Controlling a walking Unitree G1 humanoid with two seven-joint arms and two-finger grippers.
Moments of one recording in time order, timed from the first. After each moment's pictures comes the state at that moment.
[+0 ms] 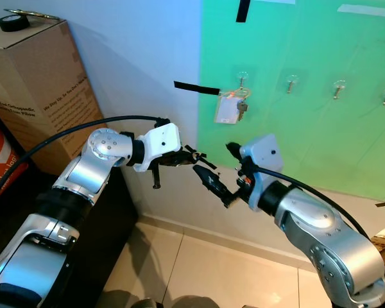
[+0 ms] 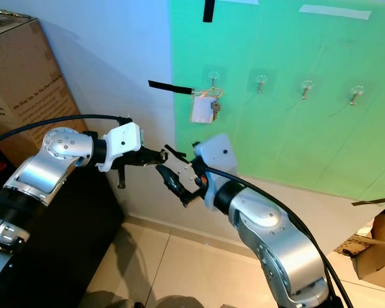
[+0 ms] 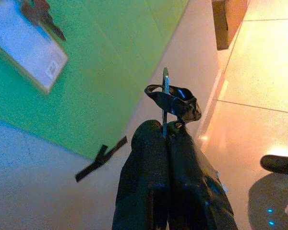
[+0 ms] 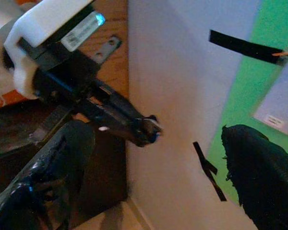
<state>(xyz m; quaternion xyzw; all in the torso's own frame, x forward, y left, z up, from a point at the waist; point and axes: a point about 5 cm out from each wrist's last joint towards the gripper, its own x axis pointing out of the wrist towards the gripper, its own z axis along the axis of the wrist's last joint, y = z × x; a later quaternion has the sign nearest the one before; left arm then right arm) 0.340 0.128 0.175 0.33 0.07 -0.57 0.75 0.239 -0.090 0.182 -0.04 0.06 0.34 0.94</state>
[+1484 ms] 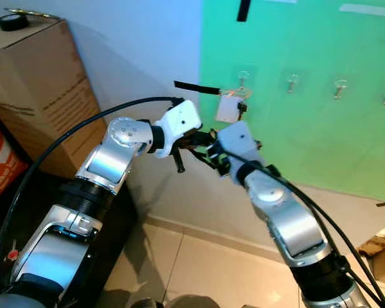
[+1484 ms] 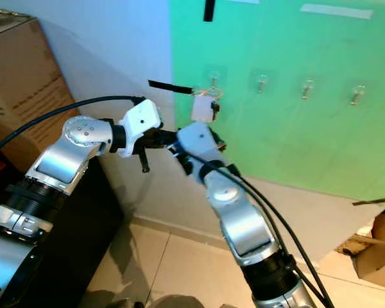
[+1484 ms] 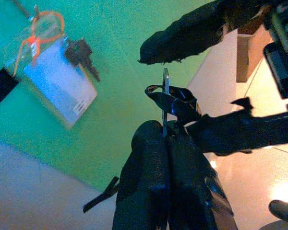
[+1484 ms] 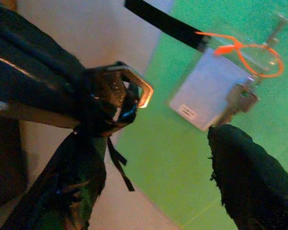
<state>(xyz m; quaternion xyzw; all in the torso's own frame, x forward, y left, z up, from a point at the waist) 0.348 0.094 0.196 0.27 0.06 -0.53 0.80 0.294 -0.075 0.162 -0.17 0.06 0.16 0.97</state>
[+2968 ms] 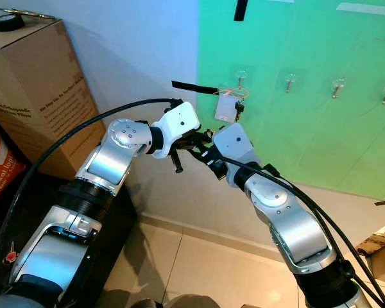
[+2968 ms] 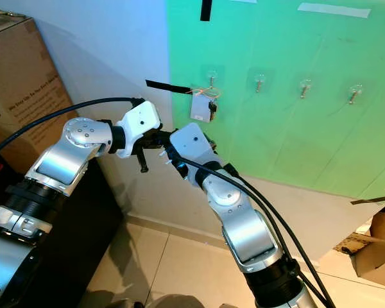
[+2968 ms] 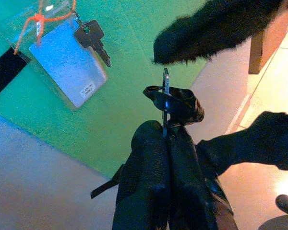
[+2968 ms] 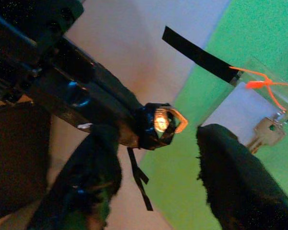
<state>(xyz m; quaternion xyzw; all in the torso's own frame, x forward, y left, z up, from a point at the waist) 0.350 0.099 0.191 0.28 0.07 -0.51 0.81 0.283 -0.067 0.170 -0.18 0.02 0.23 0.96</state>
